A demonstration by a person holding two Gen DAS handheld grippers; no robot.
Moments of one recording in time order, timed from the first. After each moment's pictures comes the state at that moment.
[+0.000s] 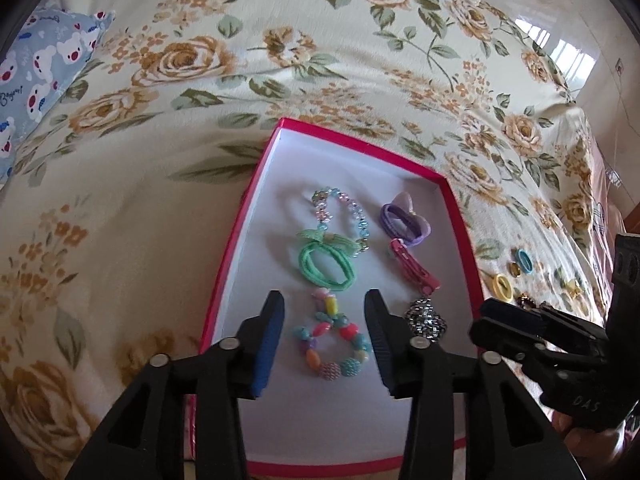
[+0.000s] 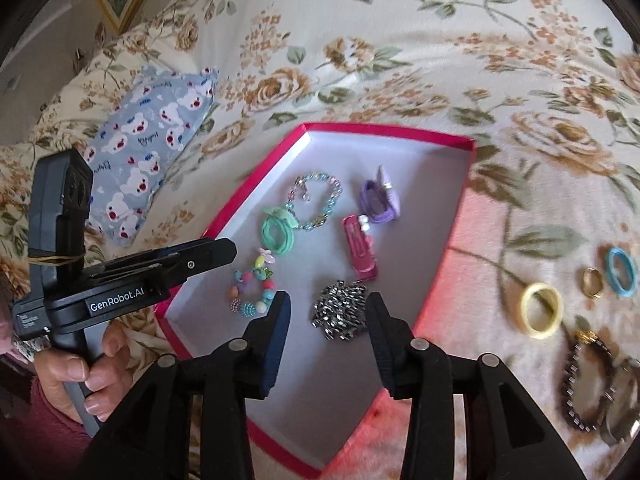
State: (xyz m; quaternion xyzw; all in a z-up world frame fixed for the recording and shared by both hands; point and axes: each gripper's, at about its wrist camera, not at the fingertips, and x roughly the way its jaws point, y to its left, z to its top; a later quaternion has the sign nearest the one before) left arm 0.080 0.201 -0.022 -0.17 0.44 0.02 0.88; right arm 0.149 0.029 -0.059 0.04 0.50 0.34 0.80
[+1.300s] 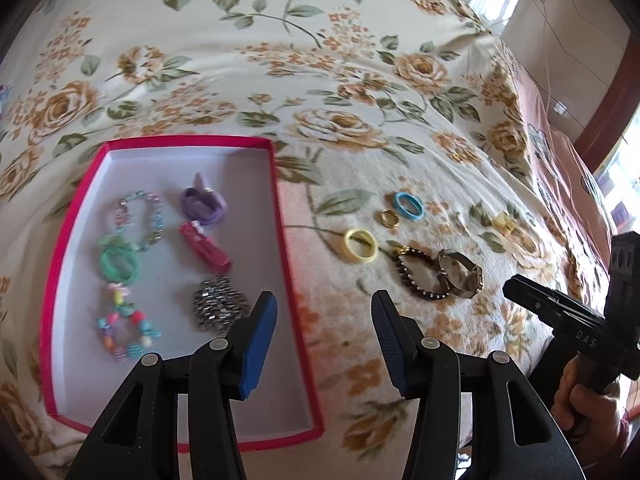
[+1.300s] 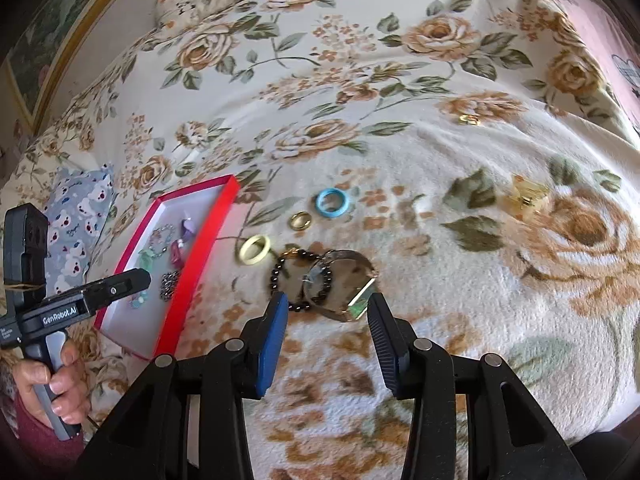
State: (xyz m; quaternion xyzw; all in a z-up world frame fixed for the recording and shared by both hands) left arm 0.097 0.071 0.001 -0.09 0.46 -0.10 0.88; right arm 0.099 -0.183 -0.042 0.12 0.47 0.14 0.86
